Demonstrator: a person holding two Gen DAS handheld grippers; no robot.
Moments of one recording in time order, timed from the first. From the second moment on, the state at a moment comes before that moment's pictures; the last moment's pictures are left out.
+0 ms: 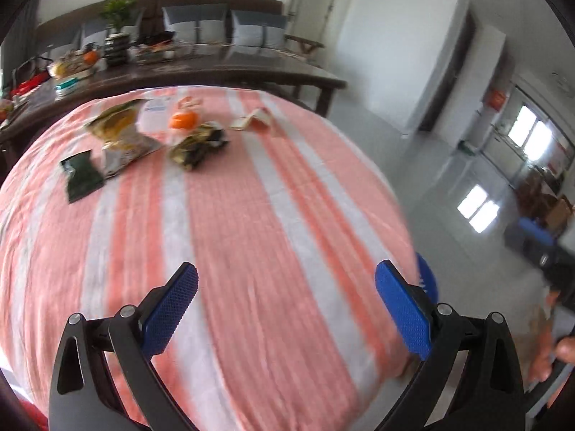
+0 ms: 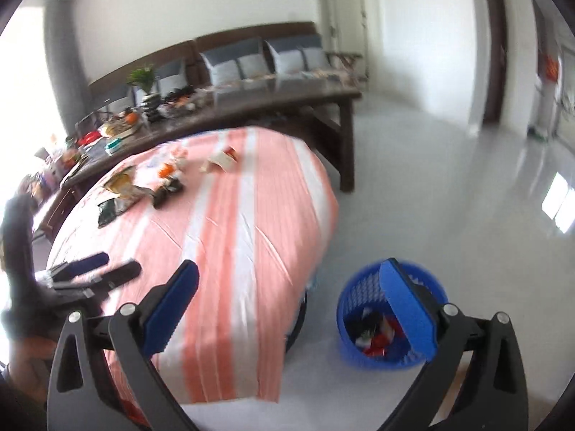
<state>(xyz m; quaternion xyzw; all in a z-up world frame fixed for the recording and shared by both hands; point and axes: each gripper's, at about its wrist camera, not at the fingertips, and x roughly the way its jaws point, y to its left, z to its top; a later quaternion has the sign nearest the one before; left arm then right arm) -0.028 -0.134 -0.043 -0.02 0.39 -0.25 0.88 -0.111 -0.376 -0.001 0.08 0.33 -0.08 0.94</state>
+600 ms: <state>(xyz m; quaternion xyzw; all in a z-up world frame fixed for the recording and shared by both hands) -0.009 -0.095 -0.073 0.01 0.41 -0.18 0.89 -0.026 -0.335 -0.075 0.04 0.33 -0.02 0.94</state>
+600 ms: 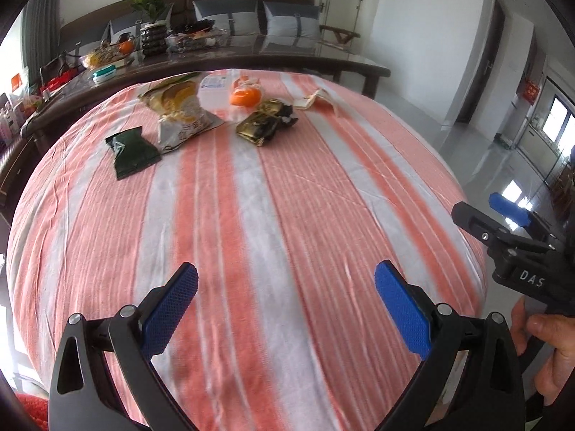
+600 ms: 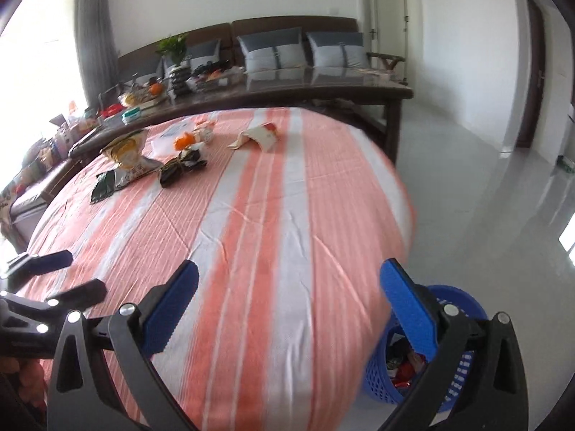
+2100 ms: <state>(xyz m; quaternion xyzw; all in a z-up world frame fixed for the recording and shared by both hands) 0.158 -0.155 -0.086 0.11 0.43 -0.21 0.87 -0.001 -0.318 -0.114 0.00 0.35 0.04 0.93</state>
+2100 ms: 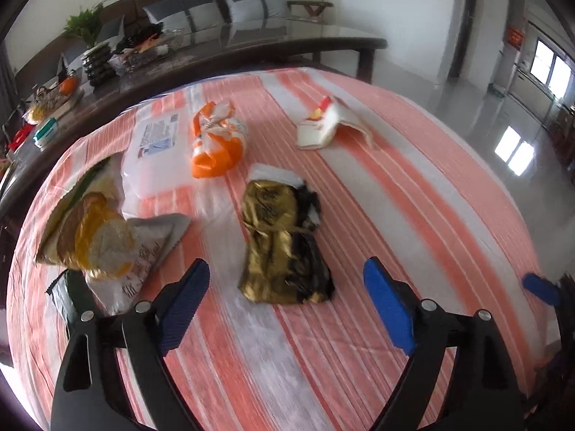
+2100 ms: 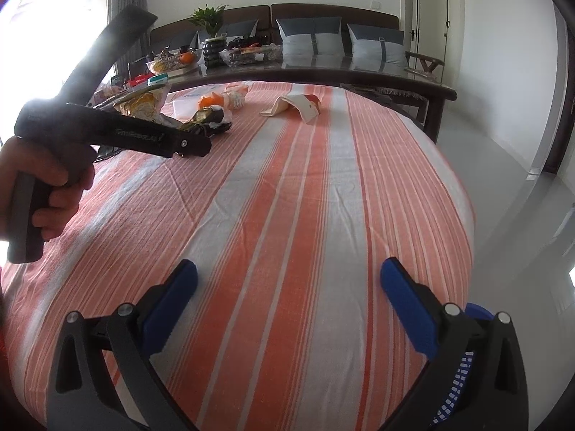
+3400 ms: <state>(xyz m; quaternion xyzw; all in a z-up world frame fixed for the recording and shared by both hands) 0.080 -0.091 -0.087 0.05 0.44 -0.17 0.88 0.249 -0.316 -0.095 0.13 0.45 -0.06 0.88</state>
